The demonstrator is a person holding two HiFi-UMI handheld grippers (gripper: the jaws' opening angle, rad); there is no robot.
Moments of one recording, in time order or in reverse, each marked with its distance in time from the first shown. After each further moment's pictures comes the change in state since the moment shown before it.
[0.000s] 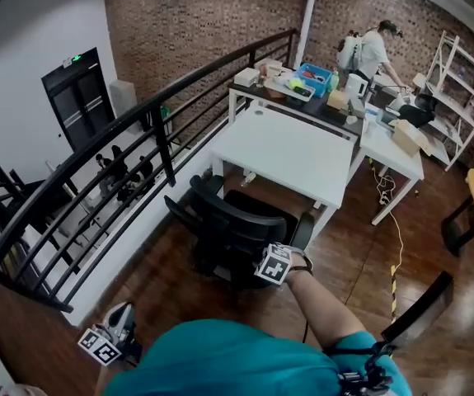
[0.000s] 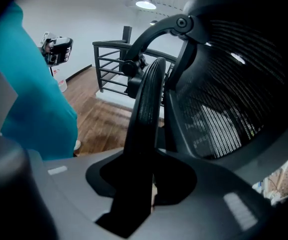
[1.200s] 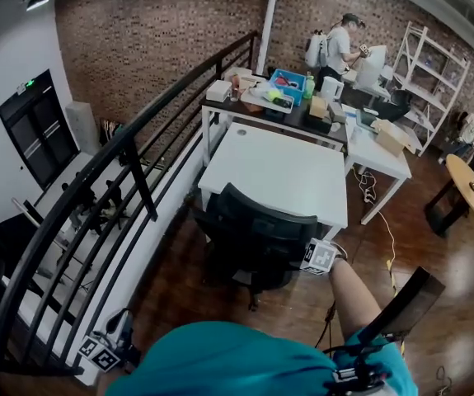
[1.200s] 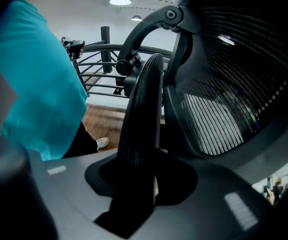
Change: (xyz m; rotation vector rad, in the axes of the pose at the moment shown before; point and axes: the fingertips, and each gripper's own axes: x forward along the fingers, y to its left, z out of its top) left arm 0.097 0.247 0.104 -0.068 0.047 -0.143; right arm 0.066 -0.158 0.016 0.112 0.018 0.047
